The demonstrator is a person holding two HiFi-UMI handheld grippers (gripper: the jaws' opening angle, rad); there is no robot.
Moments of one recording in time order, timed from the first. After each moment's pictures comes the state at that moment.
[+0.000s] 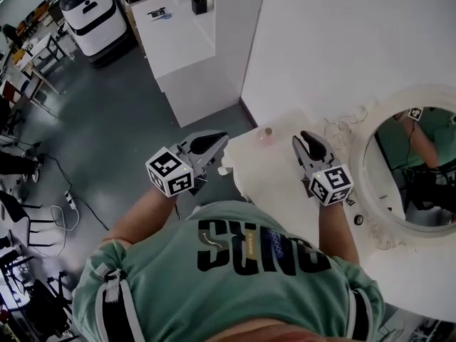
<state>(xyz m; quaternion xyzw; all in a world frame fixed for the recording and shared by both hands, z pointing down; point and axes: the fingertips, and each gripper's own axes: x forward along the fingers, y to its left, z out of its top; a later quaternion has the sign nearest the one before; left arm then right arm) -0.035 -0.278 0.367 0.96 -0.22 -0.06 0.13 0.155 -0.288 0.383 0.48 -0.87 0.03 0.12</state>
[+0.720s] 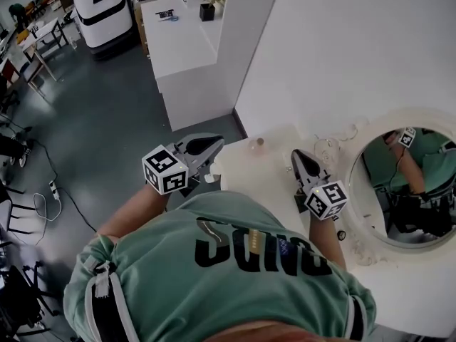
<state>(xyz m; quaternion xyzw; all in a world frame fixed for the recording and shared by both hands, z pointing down) -0.038 -0.274 0.366 0.96 -0.23 -0.07 0.14 0.160 -0.268 0.372 0.45 -0.89 0.06 0.08</state>
